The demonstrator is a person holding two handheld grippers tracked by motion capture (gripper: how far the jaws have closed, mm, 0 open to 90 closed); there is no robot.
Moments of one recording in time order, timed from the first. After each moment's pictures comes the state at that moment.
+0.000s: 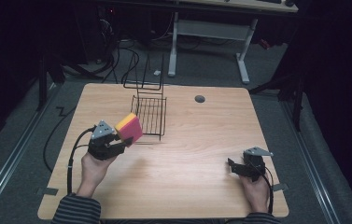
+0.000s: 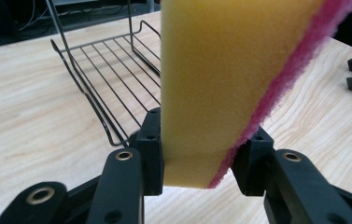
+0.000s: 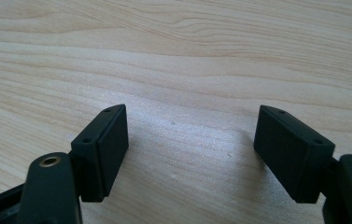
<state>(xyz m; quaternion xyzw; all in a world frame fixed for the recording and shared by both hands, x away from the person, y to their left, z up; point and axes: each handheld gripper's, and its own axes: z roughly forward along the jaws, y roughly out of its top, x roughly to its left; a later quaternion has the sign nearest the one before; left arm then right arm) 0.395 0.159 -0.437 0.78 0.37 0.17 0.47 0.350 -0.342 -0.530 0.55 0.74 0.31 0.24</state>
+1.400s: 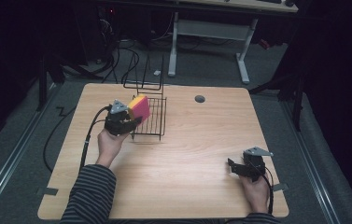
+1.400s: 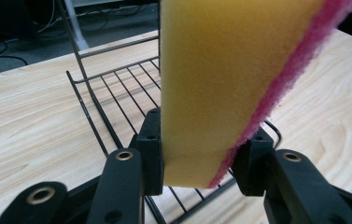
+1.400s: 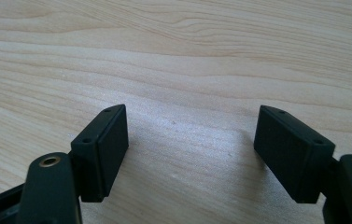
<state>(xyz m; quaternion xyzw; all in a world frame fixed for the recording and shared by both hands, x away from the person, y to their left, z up) 0.480 0.126 -0.453 0.77 0.40 0.18 0.45 0.349 -0.341 -0.530 0.55 0.74 0.31 0.24</state>
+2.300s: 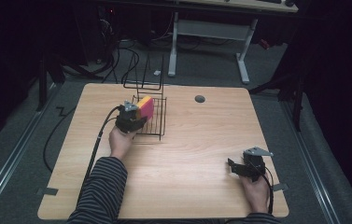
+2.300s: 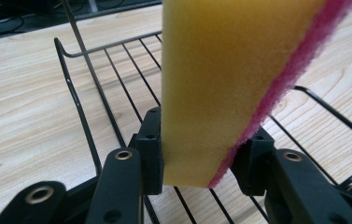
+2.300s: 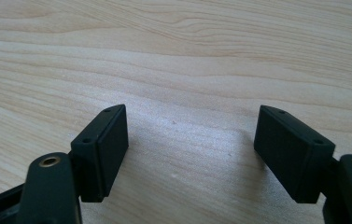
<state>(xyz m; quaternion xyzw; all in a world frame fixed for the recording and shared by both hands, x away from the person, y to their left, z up) 0.514 0.101 -0.491 0.78 0.43 0.20 0.41 0.349 -0.341 -0.530 0.55 0.74 0.31 0.24</state>
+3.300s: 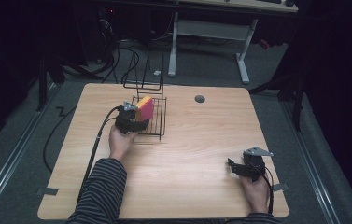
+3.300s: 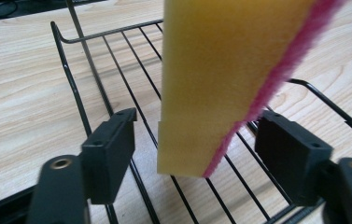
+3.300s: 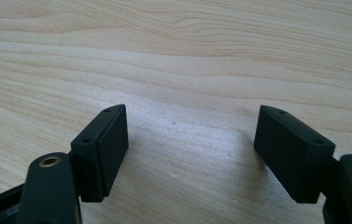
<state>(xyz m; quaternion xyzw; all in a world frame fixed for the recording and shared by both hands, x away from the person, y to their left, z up) 0.511 0.104 -0.487 0.78 0.44 0.18 0.40 0.349 -0.341 -0.530 0.55 0.74 0.31 0.24</state>
